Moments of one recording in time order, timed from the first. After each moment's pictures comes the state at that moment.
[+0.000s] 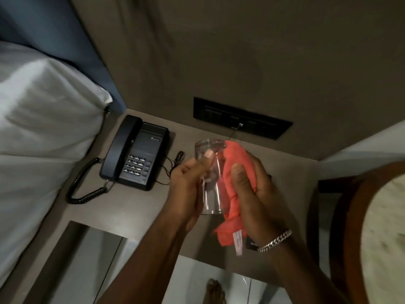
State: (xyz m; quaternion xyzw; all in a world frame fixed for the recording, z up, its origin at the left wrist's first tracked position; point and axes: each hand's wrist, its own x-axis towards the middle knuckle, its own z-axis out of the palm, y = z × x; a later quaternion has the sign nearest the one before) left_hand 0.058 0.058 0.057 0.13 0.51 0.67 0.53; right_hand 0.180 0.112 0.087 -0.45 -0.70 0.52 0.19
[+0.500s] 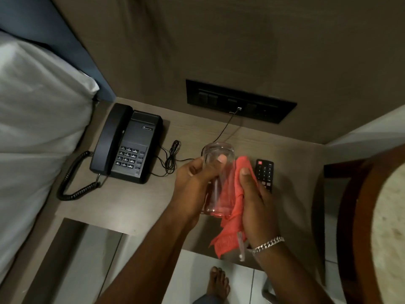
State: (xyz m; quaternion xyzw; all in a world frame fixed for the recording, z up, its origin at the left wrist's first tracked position) left_hand 0.069 0.062 0.014 0.15 0.56 0.61 0.55; right_hand 0.194 0.101 0.025 -0.58 -0.50 0.61 0.20
